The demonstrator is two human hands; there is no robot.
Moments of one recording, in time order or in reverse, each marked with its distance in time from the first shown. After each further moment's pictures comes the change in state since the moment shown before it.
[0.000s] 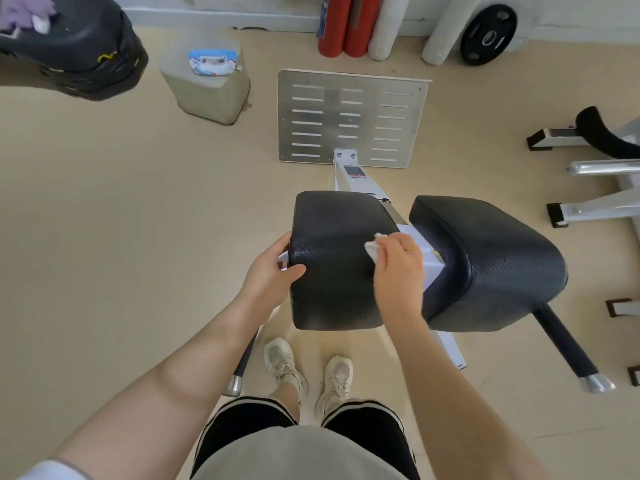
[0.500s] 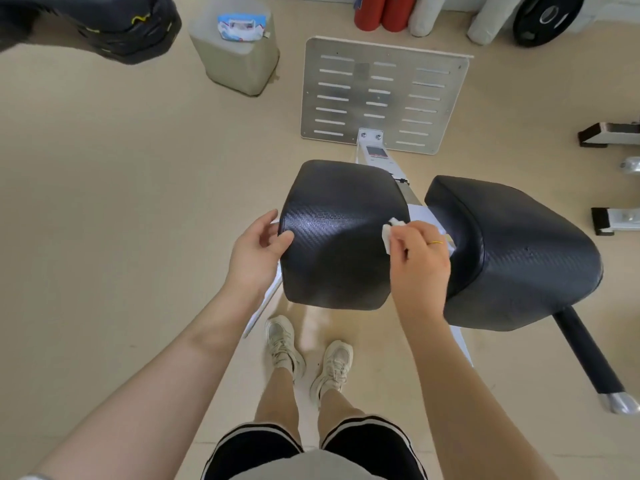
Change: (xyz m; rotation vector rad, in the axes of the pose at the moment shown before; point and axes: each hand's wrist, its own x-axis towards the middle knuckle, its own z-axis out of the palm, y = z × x) left_hand -0.013 -0.026 0.032 -0.264 0.340 -0.020; right_hand -0.014 0.046 0.001 0.119 0.067 -0.117
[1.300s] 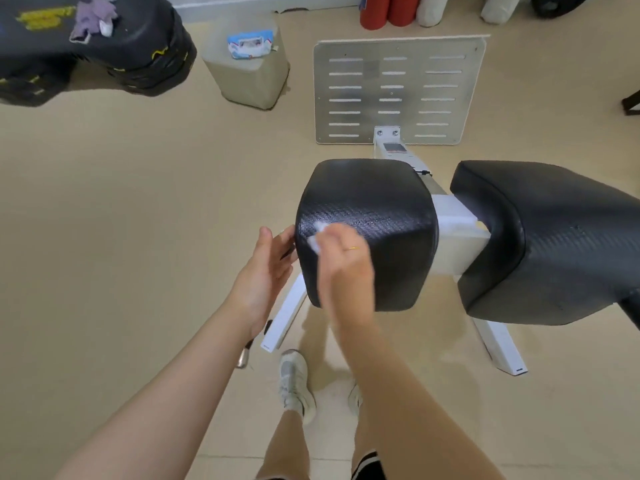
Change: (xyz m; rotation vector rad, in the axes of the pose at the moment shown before) left_hand -0.004 -0.015 -0.024 -0.117 -0.286 -0.145; right_hand -0.037 -0.081 0.060 0.356 -0.047 -0.056
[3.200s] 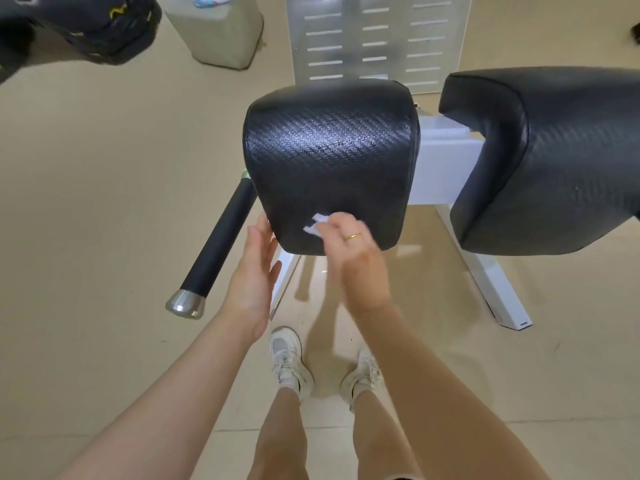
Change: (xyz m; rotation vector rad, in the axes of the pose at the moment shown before) left_hand -0.023 -0.088 0.030 0.090 0.079 0.027; right_hand -0.064 0.092 -0.004 -0.121 -0.019 -0.177
